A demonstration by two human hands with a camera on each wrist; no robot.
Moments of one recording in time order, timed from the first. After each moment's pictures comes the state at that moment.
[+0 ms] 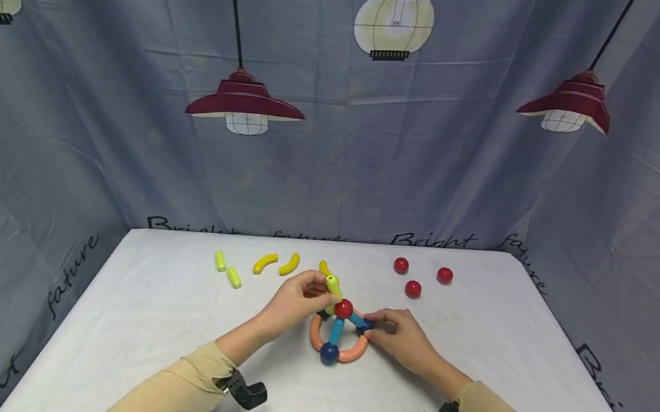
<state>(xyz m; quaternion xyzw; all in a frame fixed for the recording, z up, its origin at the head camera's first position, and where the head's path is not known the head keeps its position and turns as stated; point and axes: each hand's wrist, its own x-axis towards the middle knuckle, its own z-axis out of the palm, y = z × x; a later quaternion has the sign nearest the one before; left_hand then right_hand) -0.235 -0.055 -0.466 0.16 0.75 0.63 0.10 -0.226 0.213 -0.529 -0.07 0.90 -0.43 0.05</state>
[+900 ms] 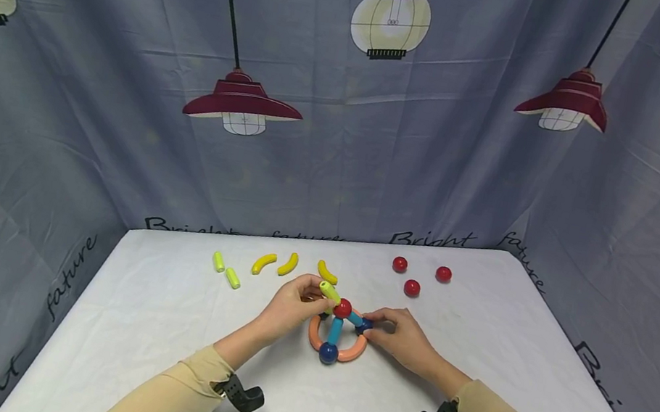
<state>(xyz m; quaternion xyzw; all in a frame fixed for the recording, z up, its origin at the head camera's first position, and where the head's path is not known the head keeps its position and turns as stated) -0.215 -0.053 -0.445 0.15 0.76 0.62 0.11 -0.225 0.212 -0.527 -0.08 0.90 -0.43 0.05</state>
